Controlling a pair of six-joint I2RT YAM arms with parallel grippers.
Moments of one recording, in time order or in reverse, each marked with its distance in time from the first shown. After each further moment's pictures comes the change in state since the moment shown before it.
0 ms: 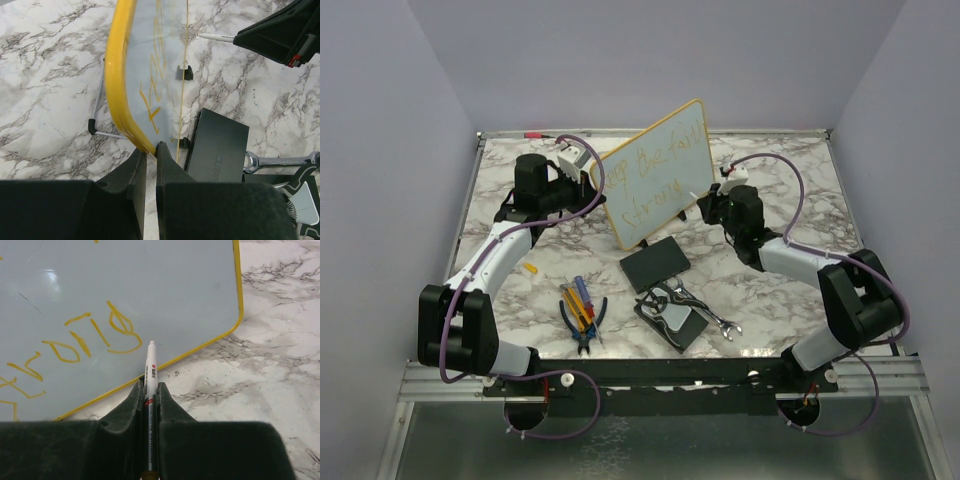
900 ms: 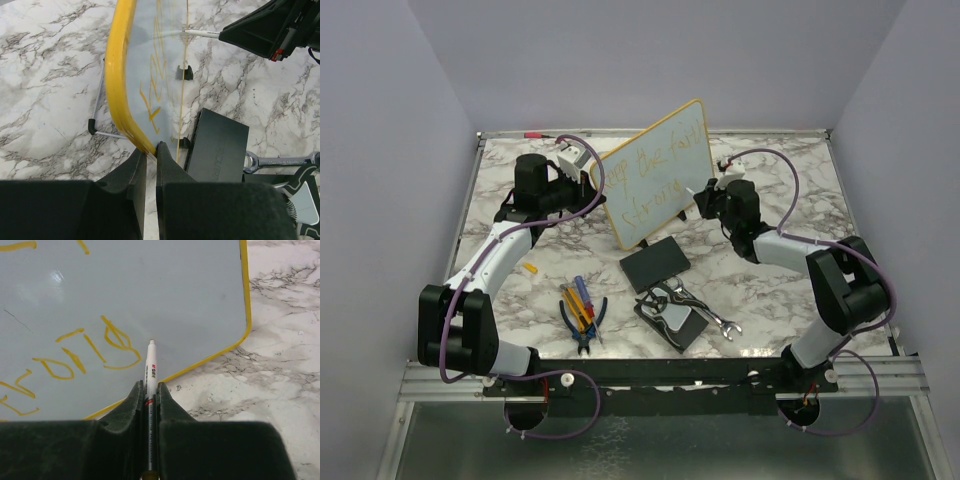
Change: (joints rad) left arm 0.000 0.000 0.000 0.000 0.000 0.000; right arm -0.026 0.101 0.058 0.055 -0.054 0.010
